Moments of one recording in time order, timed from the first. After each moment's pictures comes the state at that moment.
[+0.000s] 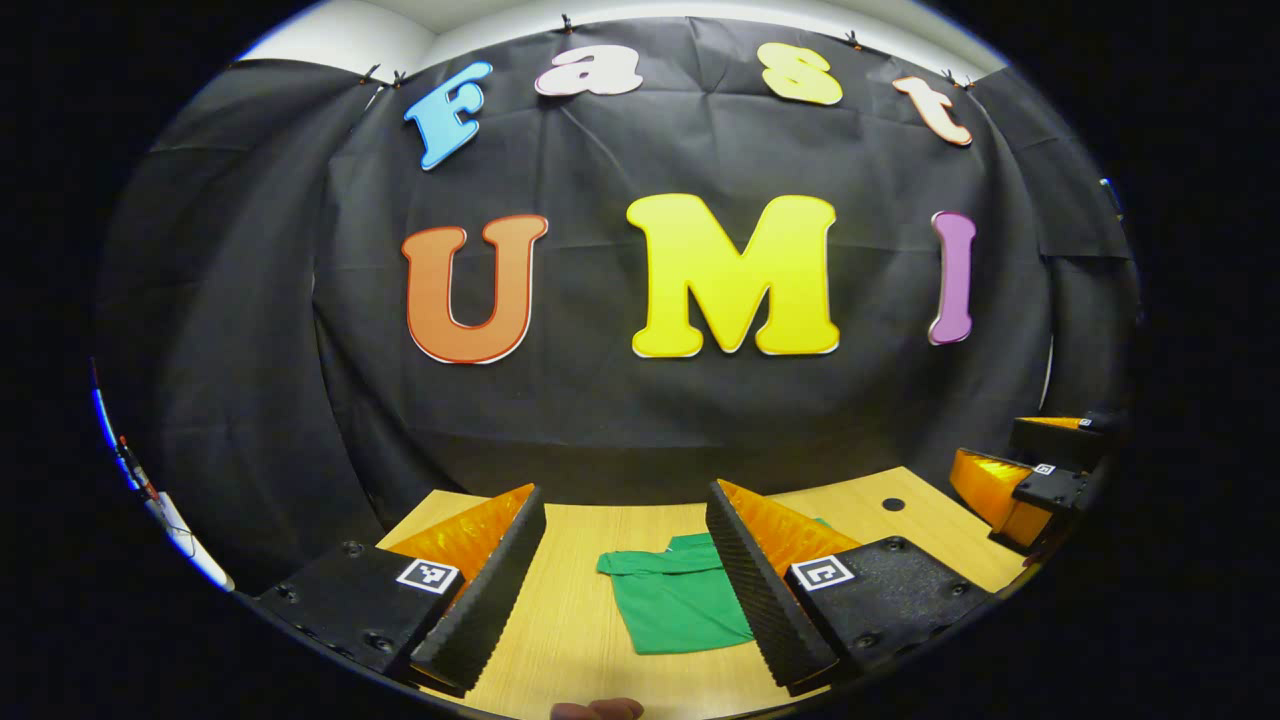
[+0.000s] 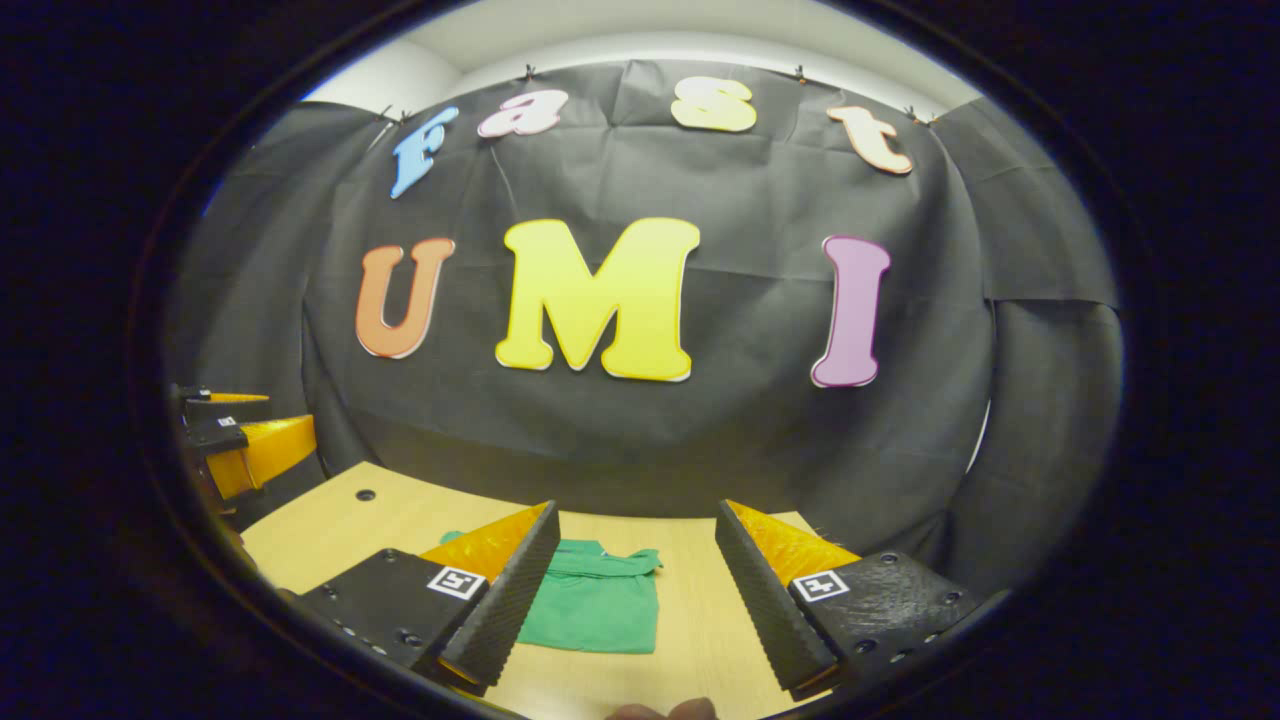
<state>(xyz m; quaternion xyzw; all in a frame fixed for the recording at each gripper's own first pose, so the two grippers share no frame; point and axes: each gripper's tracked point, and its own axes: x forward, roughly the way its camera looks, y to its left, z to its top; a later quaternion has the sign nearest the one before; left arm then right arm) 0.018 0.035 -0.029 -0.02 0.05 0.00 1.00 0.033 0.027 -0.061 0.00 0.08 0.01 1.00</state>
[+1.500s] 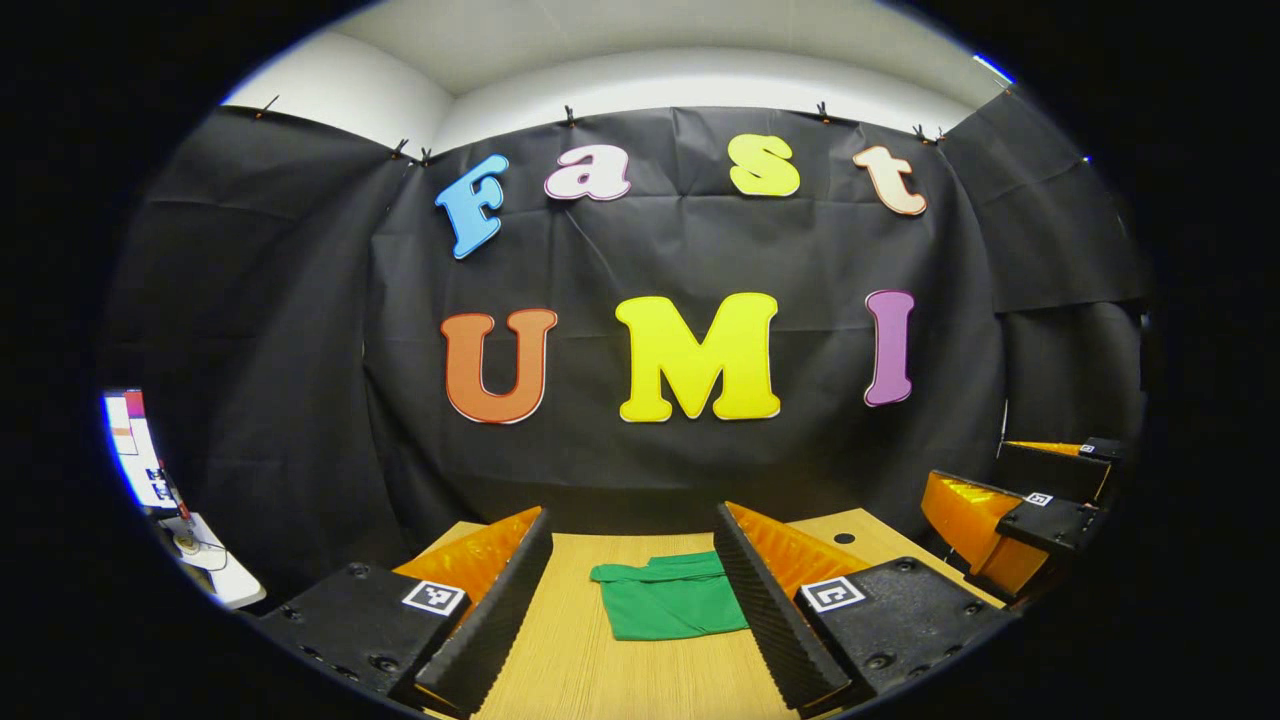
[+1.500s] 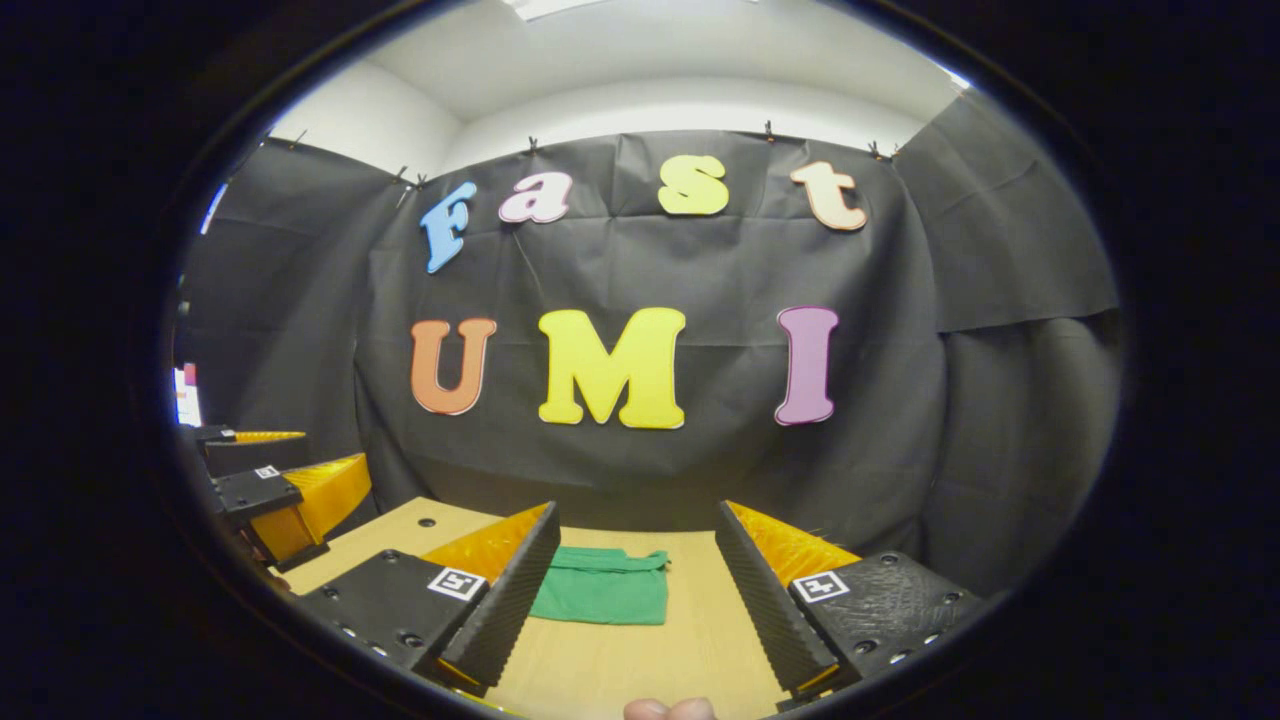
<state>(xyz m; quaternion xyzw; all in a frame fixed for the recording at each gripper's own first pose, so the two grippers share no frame) -0.110 0.009 0.009 -0.02 0.01 0.00 1.00 -0.121 0.010 0.004 0.02 0.02 0.03 1.00</state>
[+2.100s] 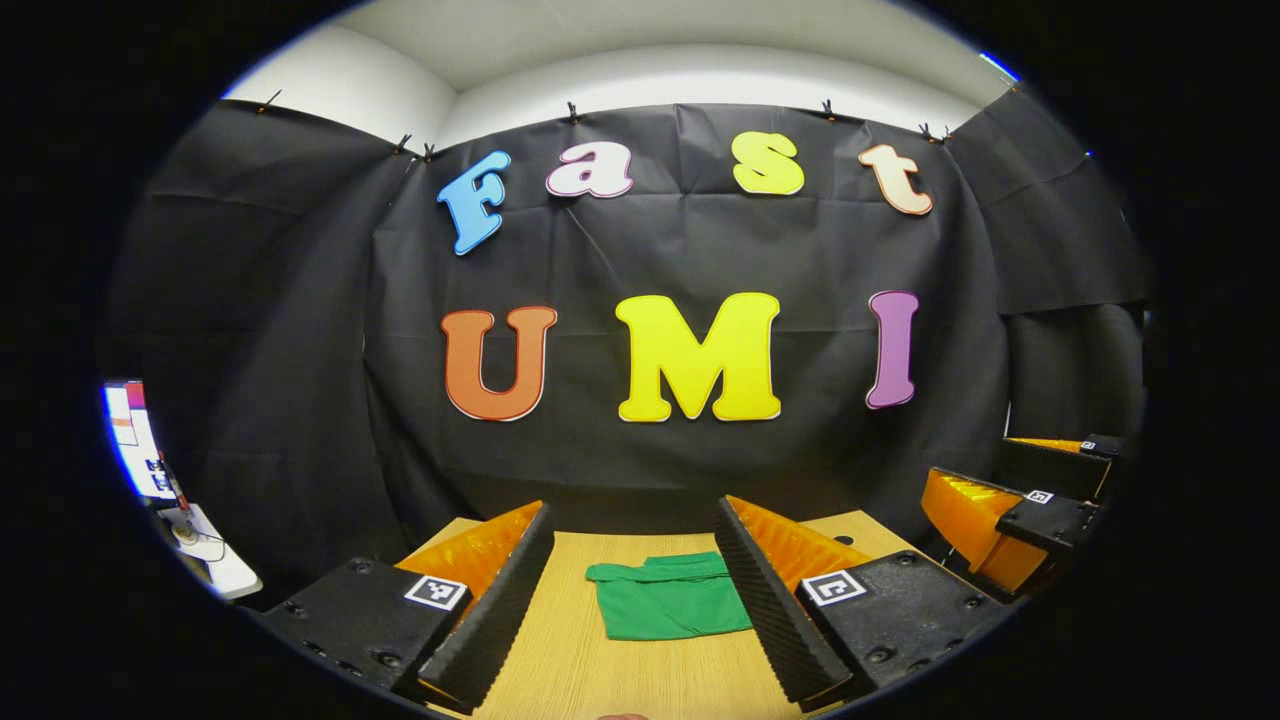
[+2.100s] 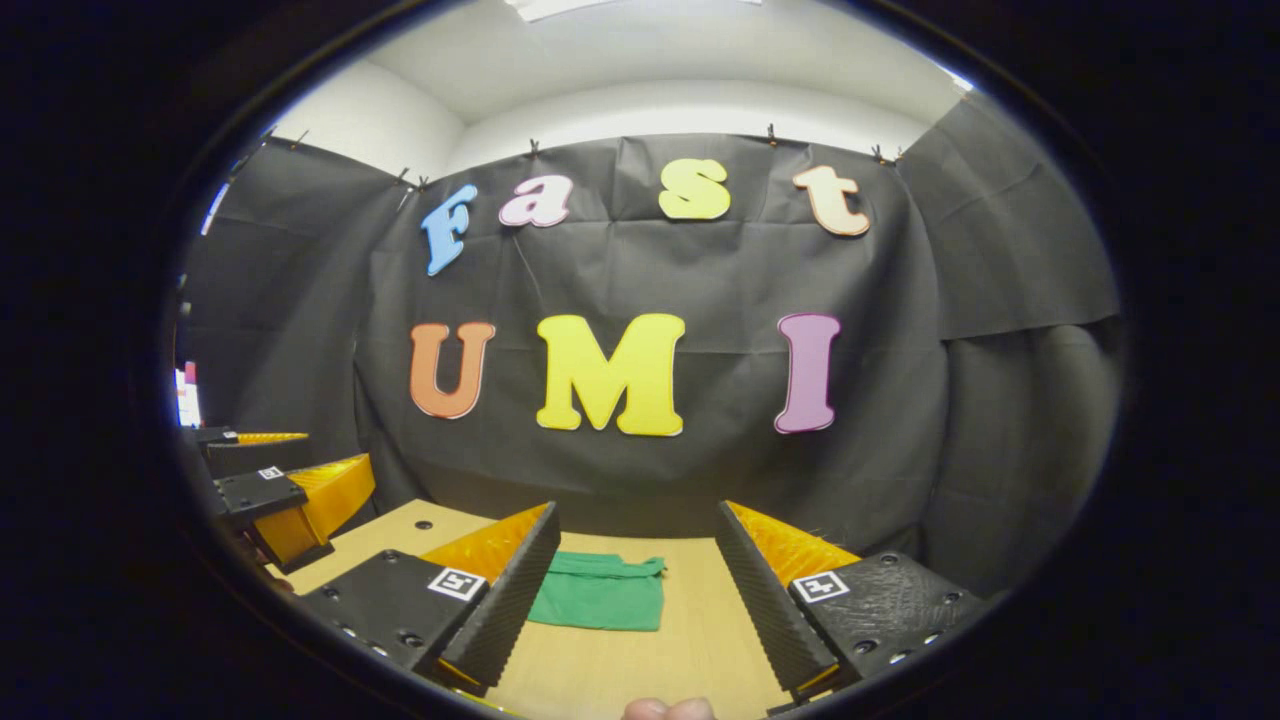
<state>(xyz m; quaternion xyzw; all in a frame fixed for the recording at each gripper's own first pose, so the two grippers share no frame) -0.103 0.001 0.019 -0.02 0.00 0.00 1.00 -0.114 0.001 0.011 0.02 0.01 0.03 1.00</state>
